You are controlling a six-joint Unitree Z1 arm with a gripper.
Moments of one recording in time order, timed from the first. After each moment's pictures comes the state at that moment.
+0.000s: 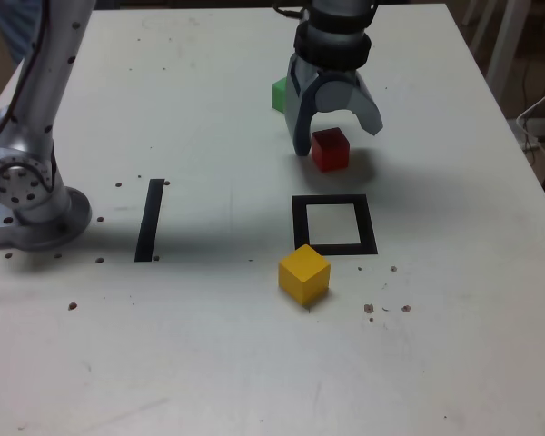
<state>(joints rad) 0.28 2.11 -1.61 1.22 0.05 0.12</state>
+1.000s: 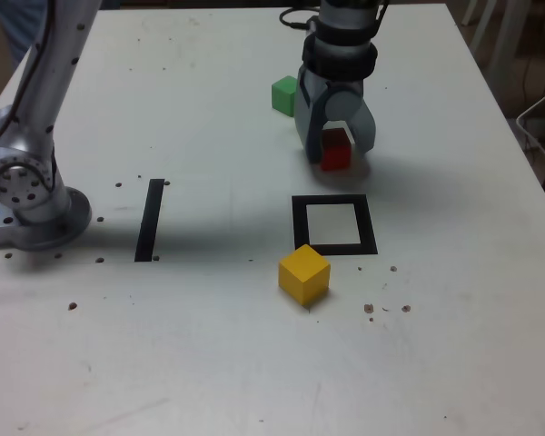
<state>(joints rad) 0.29 2.13 -1.58 1.12 0.05 0.12</state>
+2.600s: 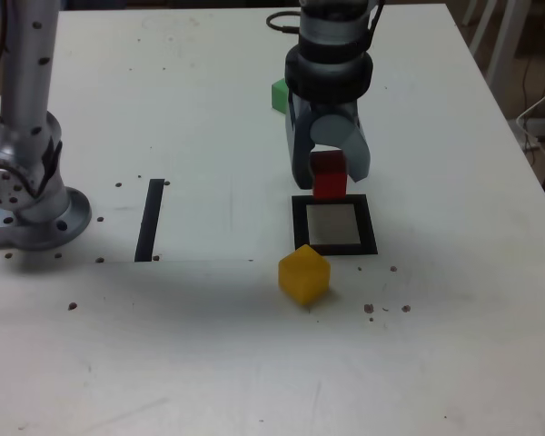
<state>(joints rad) 0.00 1.95 -1.45 1.09 0.09 -0.07</state>
